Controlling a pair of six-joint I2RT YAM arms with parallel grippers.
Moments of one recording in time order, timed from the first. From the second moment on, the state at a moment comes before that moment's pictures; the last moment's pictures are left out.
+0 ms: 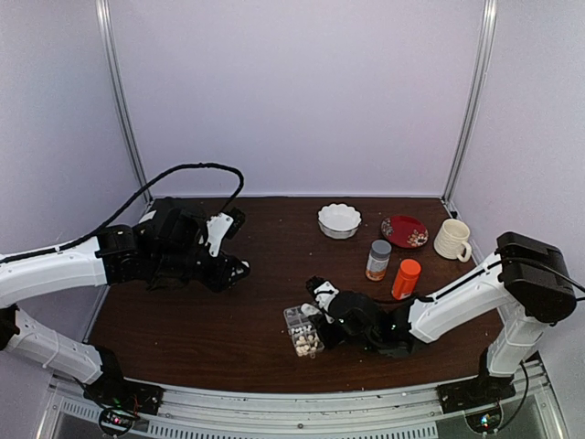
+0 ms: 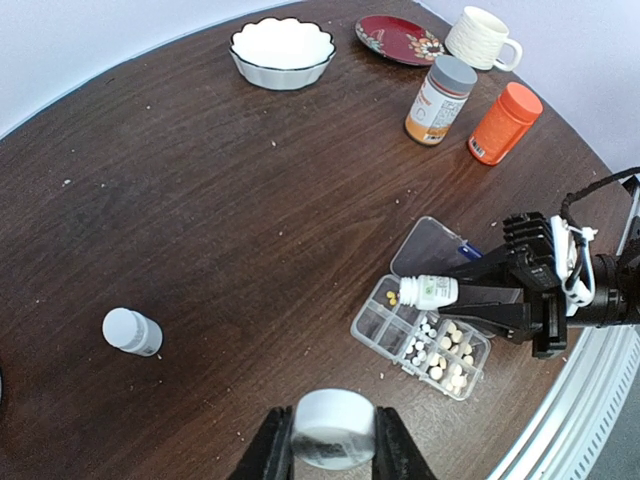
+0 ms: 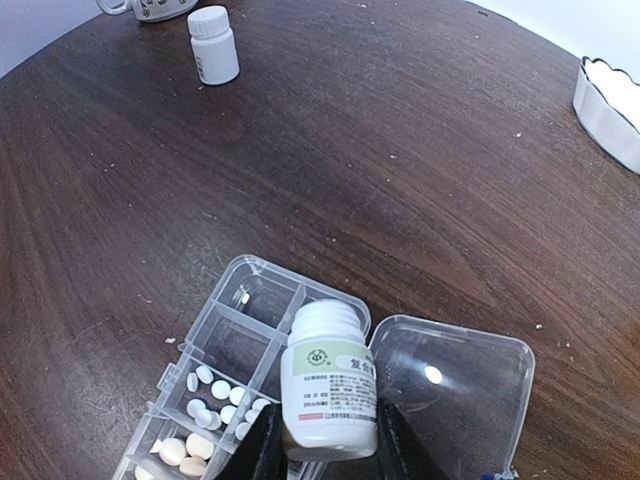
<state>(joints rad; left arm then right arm) -0.92 1.21 0.96 -0.43 -0.05 -0.26 1.19 1.71 0.69 0.38 0.43 0.30</state>
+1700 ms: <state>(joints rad) -0.92 1.21 0.96 -0.43 -0.04 -0.26 1.18 1.70 0.70 0.33 0.42 0.30</state>
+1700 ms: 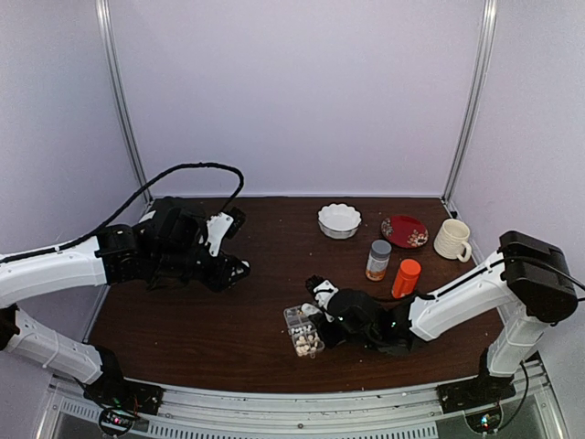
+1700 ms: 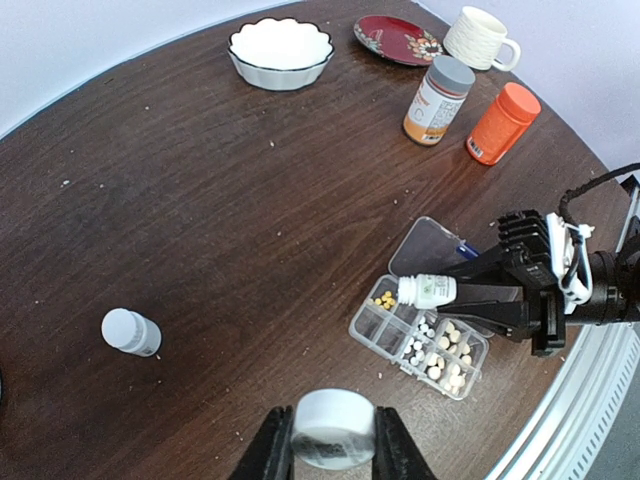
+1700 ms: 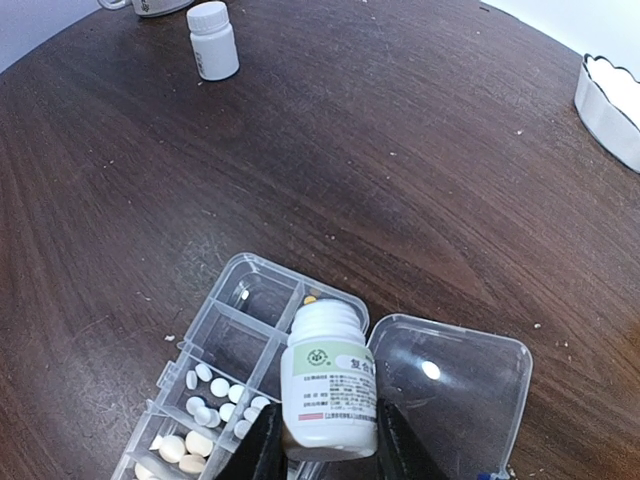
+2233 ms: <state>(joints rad) -0.92 1.21 0.96 -0.43 -0.04 -0.26 1.18 1.70 0.72 0.34 0.39 0.30</state>
